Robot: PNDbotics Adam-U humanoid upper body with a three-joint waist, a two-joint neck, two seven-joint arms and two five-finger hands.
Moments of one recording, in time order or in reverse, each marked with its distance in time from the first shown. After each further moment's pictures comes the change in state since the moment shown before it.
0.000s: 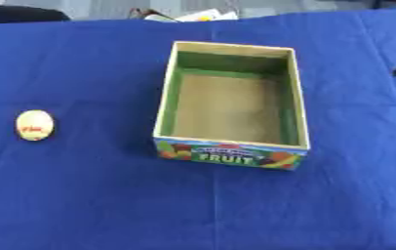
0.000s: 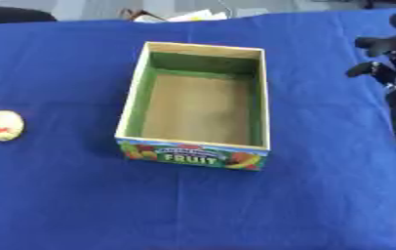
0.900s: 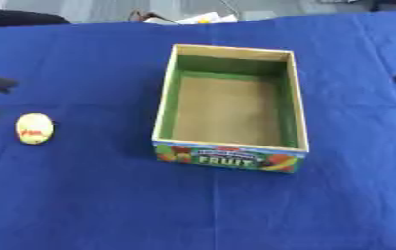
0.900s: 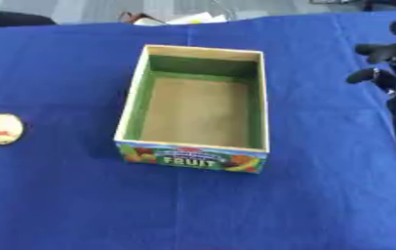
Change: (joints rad) left arm -0.118 -0.023 -0.161 0.245 0.006 0.028 -0.379; right arm 0.002 0.000 0.006 0.000 0.001 0.008 0.012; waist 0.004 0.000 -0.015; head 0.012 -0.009
